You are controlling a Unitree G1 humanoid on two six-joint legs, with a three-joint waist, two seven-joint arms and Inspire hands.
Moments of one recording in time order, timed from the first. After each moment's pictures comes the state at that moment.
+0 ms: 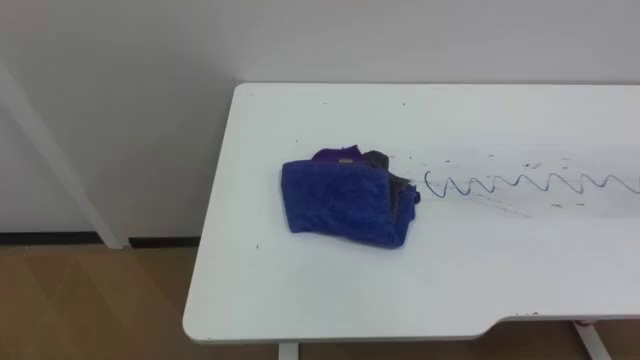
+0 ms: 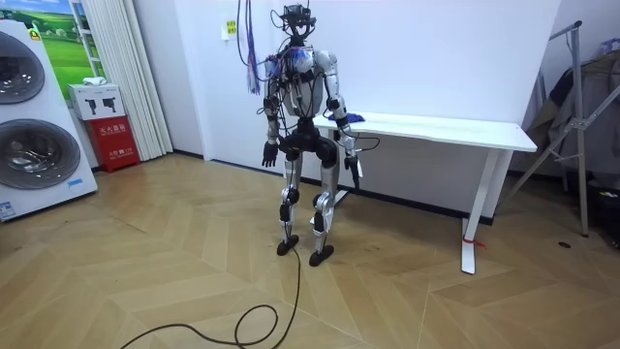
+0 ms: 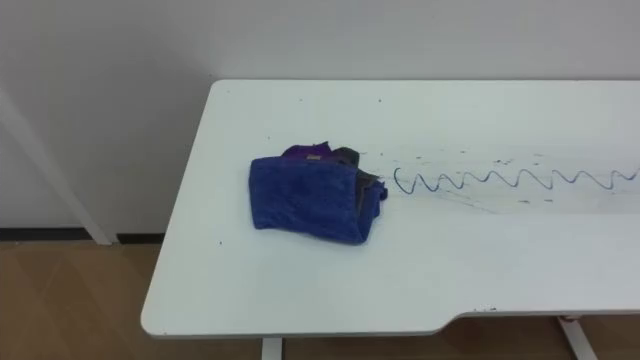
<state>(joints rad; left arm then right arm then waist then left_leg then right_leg) 0.24 0.18 0.03 0.98 0.62 0.30 0.06 0.16 -0.26 0.17 1.20 -0.36 0.25 0.10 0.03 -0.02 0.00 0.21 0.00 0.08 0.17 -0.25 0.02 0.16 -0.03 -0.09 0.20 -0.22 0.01</state>
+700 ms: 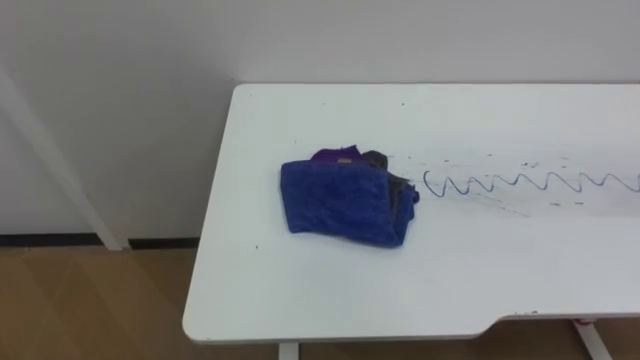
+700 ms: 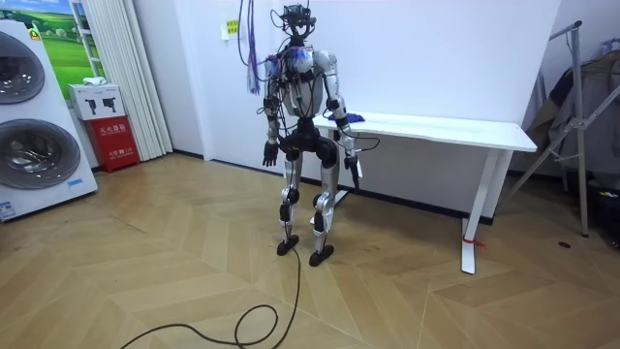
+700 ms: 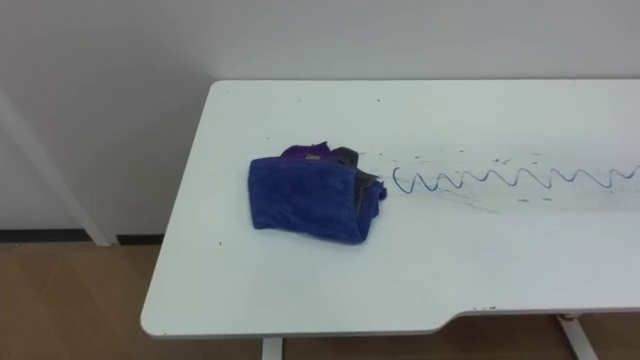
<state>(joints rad) 0.24 0.18 0.04 0.99 0.58 0.28 0.07 0.16 -0.26 0.14 1.21 -0.34 0.24 0.09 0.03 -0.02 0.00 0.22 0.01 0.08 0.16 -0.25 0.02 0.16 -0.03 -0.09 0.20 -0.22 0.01</state>
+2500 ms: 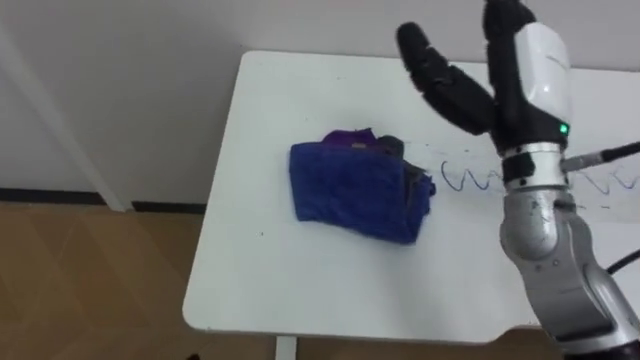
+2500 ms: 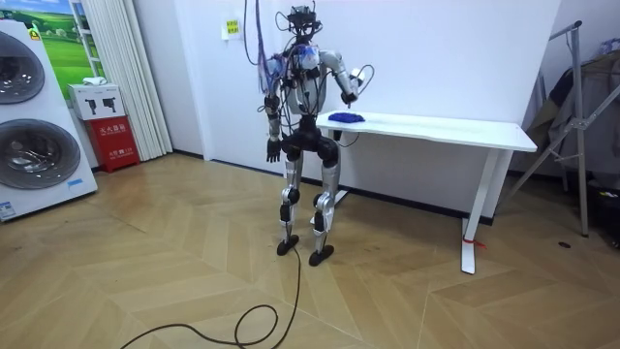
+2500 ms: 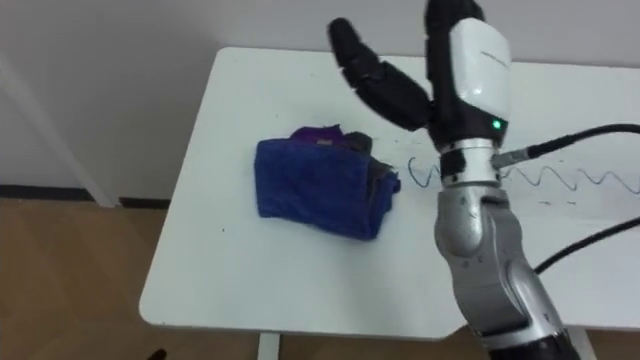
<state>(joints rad) 0.14 0.28 -0.06 0.92 0.56 0.19 0.03 -0.18 -0.41 0.30 -0.14 -0.66 0.12 -0.23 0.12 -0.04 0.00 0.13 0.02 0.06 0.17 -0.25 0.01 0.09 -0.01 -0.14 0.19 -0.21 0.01</state>
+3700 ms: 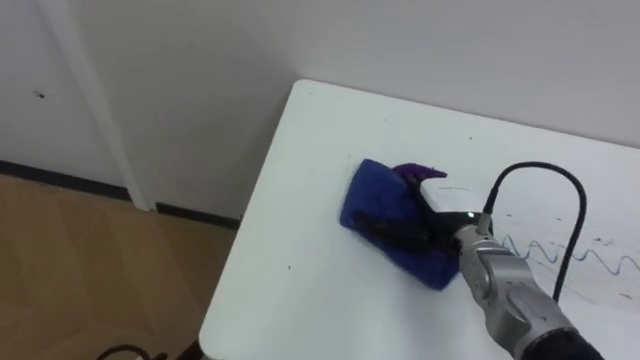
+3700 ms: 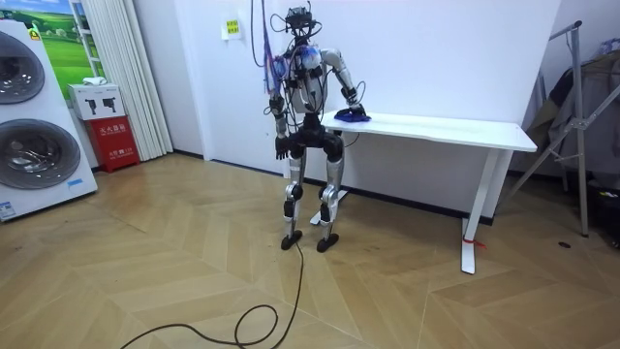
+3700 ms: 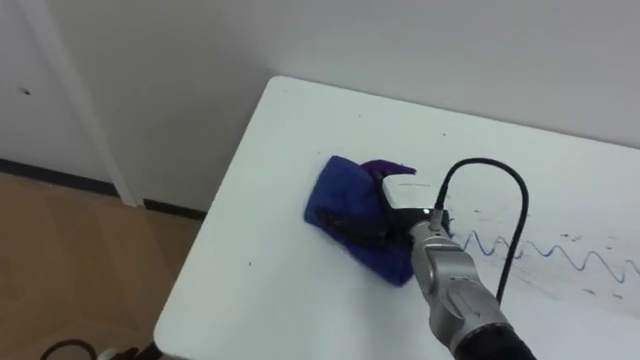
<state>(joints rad) 0.03 0.26 -0.08 0.91 0.56 0.26 -0.05 -0.25 -0.34 0.38 0.57 -0.95 0.20 0.01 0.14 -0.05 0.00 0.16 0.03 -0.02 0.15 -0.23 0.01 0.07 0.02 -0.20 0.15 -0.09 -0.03</state>
